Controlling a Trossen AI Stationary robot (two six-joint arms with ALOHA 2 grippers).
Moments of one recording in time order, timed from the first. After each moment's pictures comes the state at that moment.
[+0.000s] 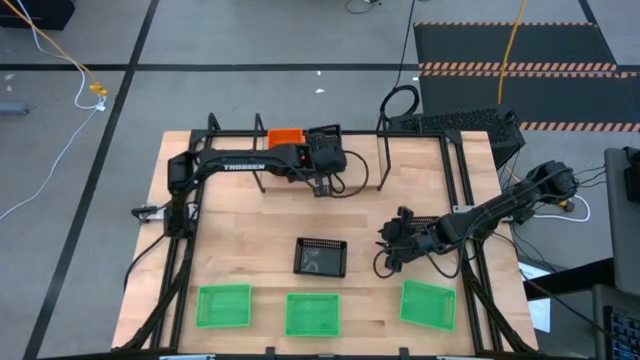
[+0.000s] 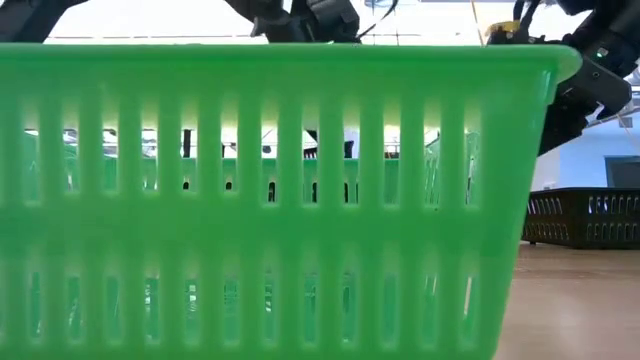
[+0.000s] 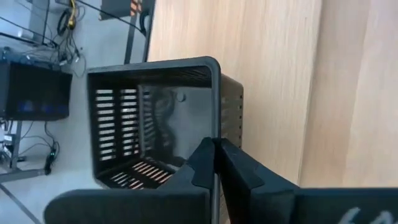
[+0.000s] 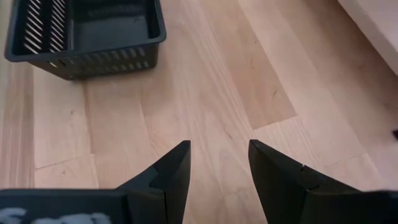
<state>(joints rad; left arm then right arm) 0.21 1.97 1.67 -0.71 -0.44 0.29 0.39 1.23 0.55 -0.28 0.45 0.55</state>
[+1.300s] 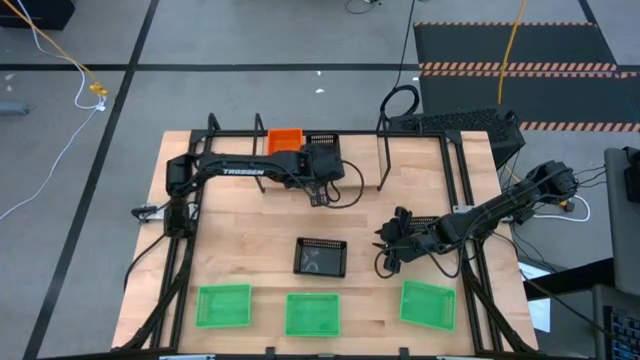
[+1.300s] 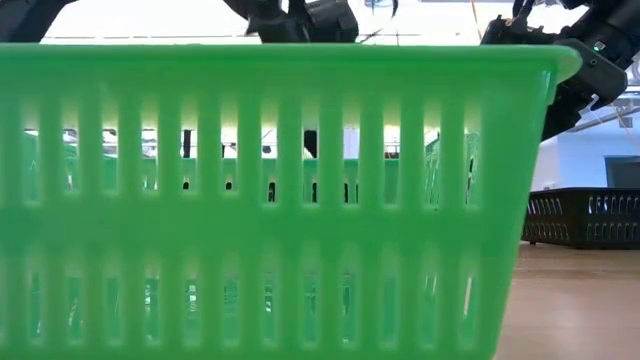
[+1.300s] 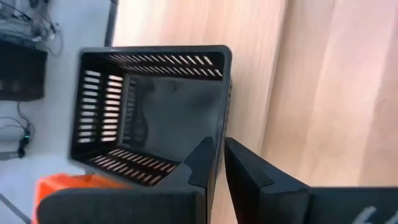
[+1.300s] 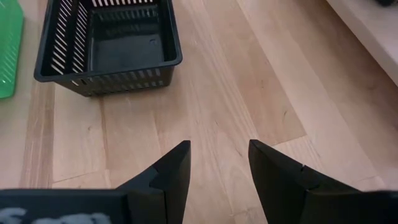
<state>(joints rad) 0.17 1.95 1.62 -0.77 -0.41 0.16 0.39 1.23 0.55 -0.20 0.44 0.51</state>
